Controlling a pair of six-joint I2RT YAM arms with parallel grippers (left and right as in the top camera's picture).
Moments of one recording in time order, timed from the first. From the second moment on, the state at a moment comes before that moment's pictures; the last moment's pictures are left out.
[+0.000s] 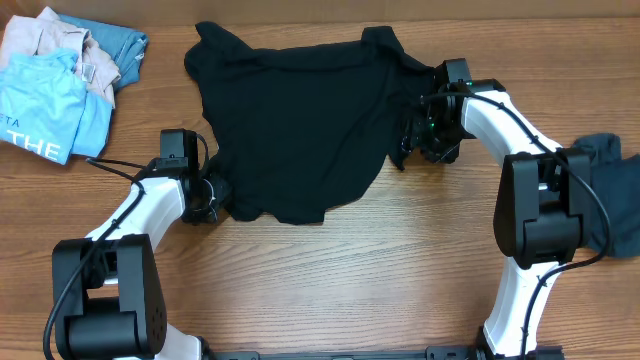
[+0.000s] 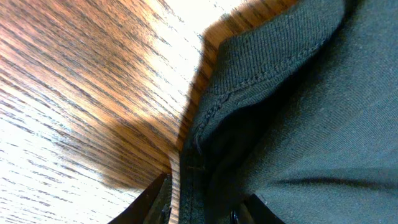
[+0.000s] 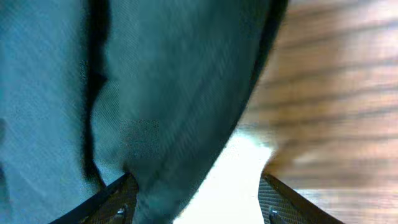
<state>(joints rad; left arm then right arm) 0.05 1.71 0.89 -0.48 0.16 -0.72 0.11 2.15 1.57 -0.86 -0.25 0.30</state>
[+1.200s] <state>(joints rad) 0.05 1.73 1.02 -0.66 0.14 -0.58 0.15 2.13 1.67 -1.03 -0.25 0.46</state>
